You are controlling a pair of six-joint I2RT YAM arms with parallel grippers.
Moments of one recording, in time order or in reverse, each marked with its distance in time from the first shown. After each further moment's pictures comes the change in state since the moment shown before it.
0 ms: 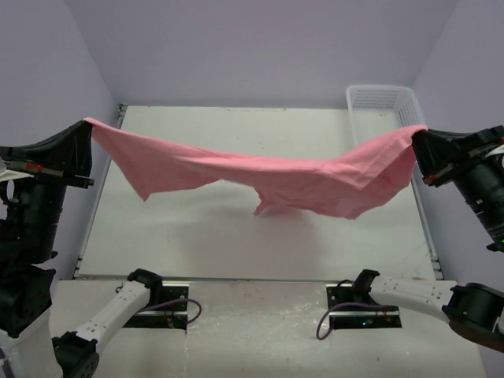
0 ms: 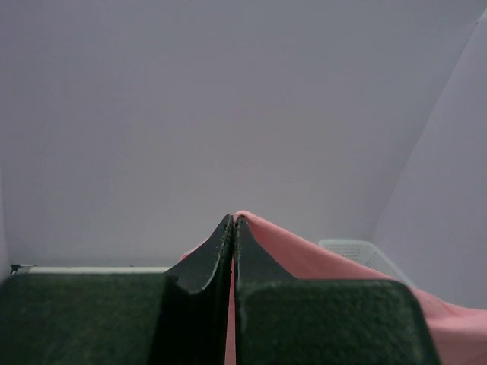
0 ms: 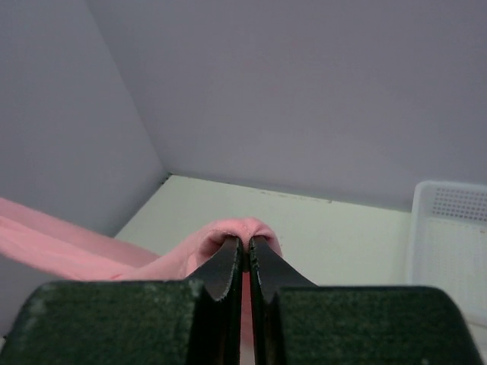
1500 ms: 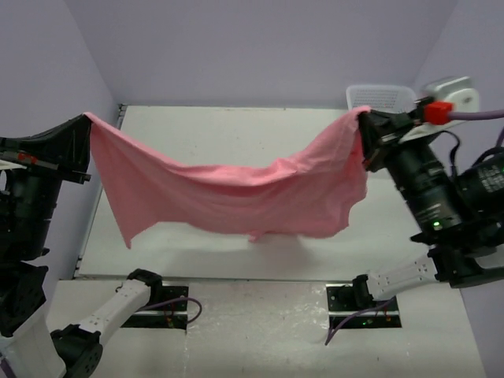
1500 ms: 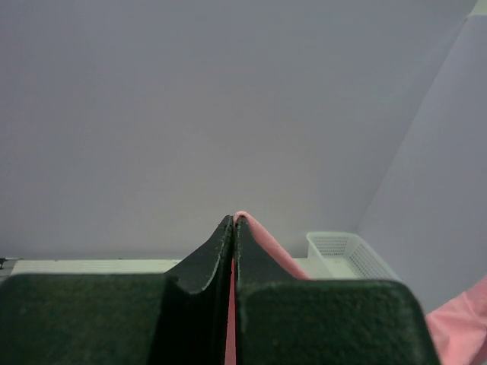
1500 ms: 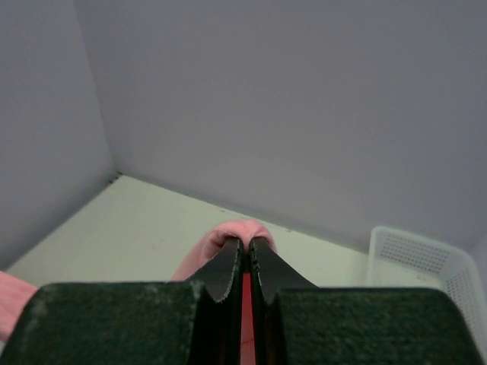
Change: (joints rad) left arm 0.031 0.082 0.185 -0.115 0.051 -0.050; right arm 0.753 0.163 -0.092 0.663 0.743 -0.694
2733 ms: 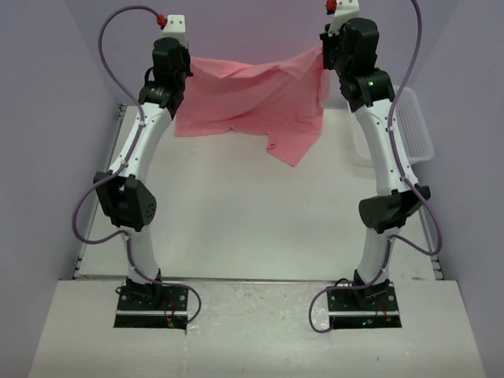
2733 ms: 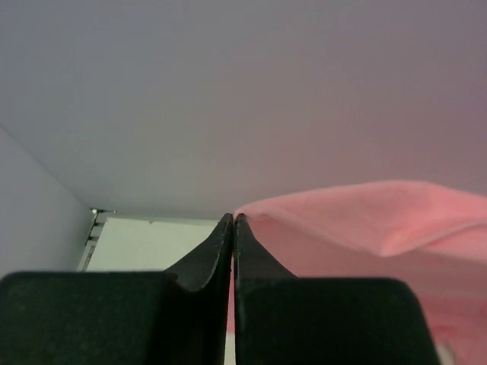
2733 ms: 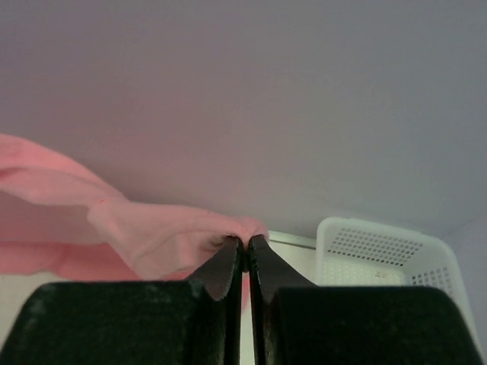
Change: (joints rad) left arm 0.072 1.198 0.296 0.426 -0.267 0.304; right arm -1.365 0.887 0.488 -0.290 -1.058 0.425
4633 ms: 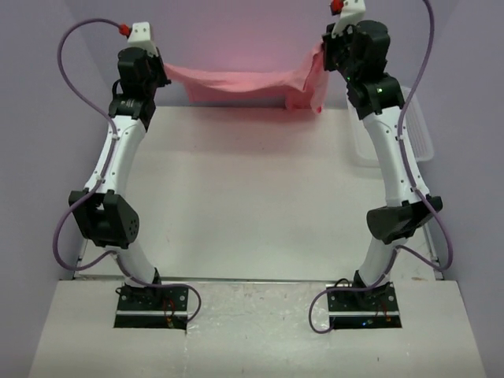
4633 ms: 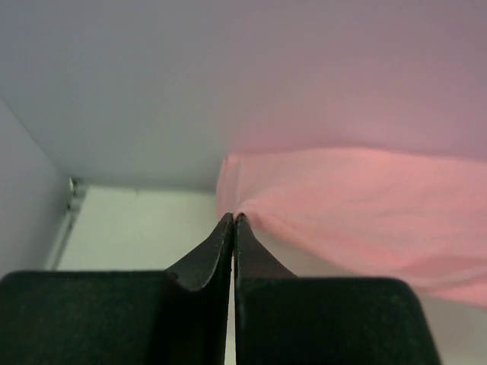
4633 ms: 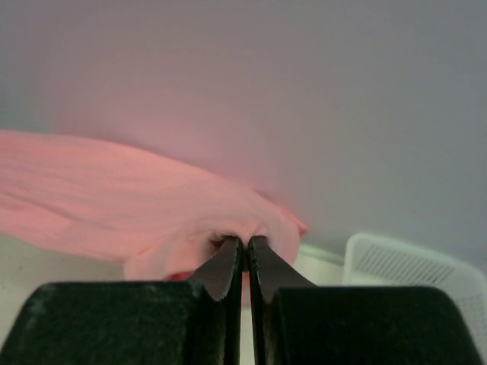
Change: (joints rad) left arm 0.140 -0.244 -0.277 0.032 0.229 -0.117; right arm 0.019 -0.146 -0.090 0.032 -0.110 0.002
